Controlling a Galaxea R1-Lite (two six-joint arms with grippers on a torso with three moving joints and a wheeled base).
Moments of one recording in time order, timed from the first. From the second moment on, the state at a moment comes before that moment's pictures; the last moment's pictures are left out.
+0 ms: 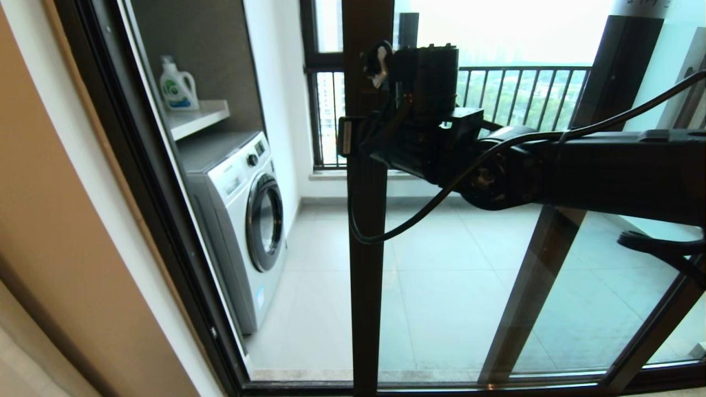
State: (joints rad) left arm 0.00 0.00 0.00 0.01 -0.03 0.04; right arm 0.70 2.15 -1.94 -0.18 -0.22 0.13
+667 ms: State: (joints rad) left arm 0.00 0.00 0.00 0.01 -0.03 0.04; right arm 0.68 2.24 -1.96 -0.19 -0.21 0.13
